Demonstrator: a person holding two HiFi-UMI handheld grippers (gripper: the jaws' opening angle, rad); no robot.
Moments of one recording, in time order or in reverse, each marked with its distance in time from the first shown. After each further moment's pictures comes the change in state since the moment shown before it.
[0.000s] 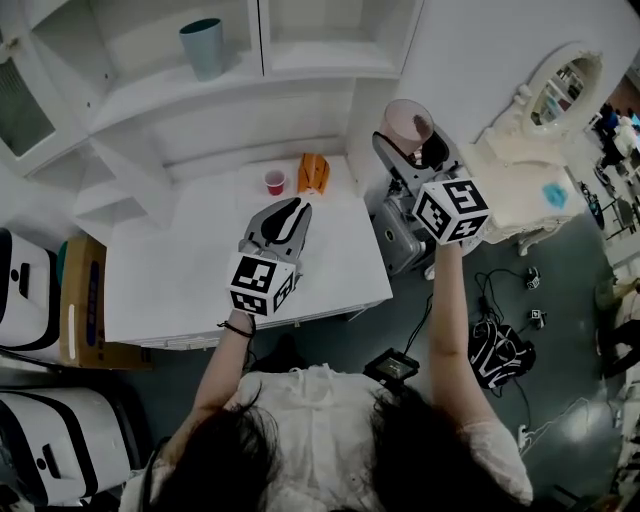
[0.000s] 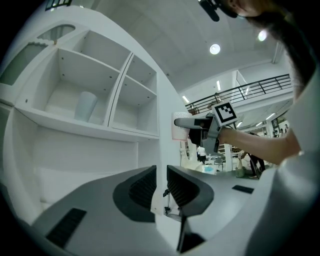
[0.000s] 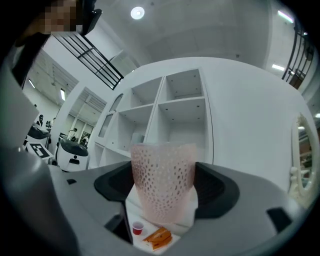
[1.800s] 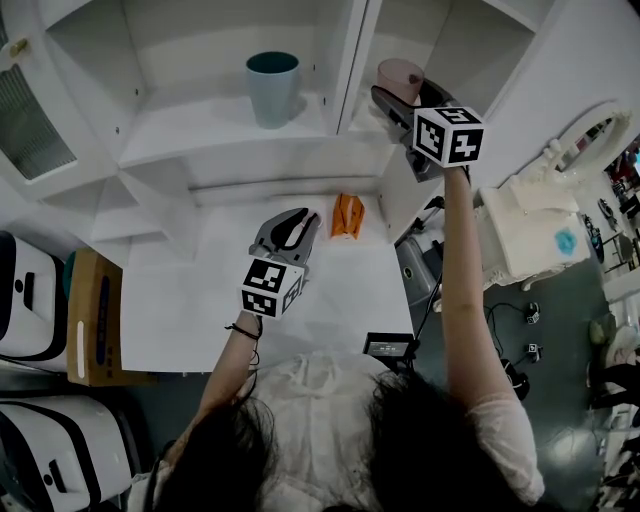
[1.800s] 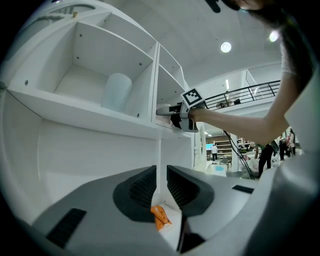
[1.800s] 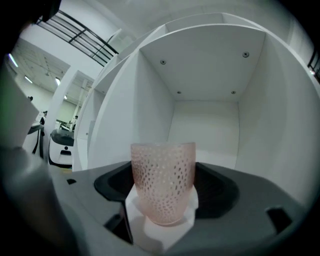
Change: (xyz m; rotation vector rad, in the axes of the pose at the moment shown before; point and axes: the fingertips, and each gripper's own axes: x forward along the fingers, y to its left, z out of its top) left arm 0.033 0.157 0.004 -0.051 0.045 0.049; right arm 0.269 -0.023 0.023 -0.046 0.210 0.043
